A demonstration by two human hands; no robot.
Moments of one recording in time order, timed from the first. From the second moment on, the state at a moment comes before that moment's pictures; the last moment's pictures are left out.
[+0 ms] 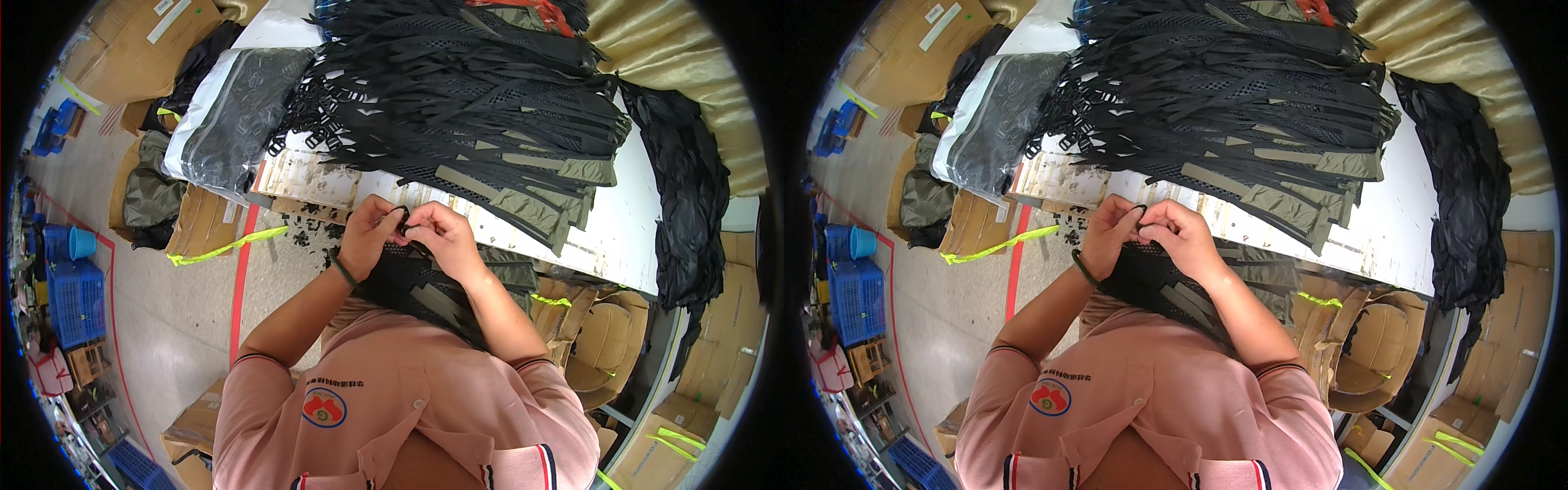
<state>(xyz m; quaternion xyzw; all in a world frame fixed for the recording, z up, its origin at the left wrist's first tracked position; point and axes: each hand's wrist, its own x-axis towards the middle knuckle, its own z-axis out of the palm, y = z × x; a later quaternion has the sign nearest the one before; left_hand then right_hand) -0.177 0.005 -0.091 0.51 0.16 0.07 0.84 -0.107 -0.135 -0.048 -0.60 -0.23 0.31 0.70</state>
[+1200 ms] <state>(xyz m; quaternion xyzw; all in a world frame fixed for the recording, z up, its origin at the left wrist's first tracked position) -0.239 0.020 -0.108 0.50 0.14 -0.05 0.86 -0.075 -0.139 -0.073 -0.81 -0.35 0.00 0.47</state>
